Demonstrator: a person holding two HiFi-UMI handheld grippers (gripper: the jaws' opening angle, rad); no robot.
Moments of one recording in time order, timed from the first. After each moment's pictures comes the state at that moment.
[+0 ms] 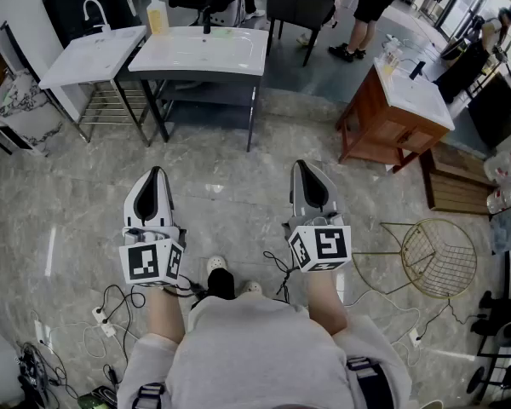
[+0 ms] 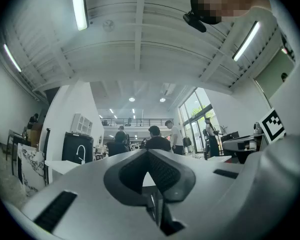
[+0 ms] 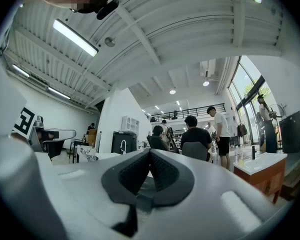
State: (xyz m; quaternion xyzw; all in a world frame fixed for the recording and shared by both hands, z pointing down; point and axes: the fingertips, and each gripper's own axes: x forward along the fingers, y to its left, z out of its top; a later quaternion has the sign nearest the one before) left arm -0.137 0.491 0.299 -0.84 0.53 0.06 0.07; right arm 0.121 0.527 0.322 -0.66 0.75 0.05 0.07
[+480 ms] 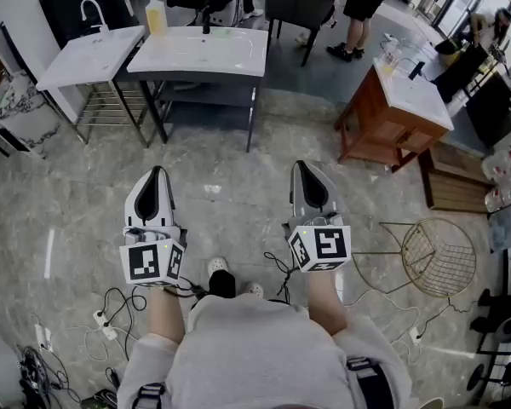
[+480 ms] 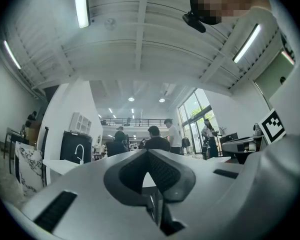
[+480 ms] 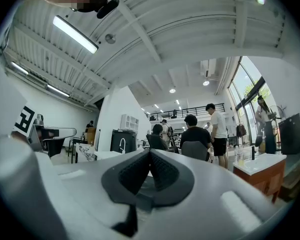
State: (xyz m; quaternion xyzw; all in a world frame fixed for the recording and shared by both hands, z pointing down) left arm -0.142 0.477 0.300 -0.85 0.53 0.06 0.07; right arm 0.113 0.514 0.325 -0.66 0.75 0.05 0.06
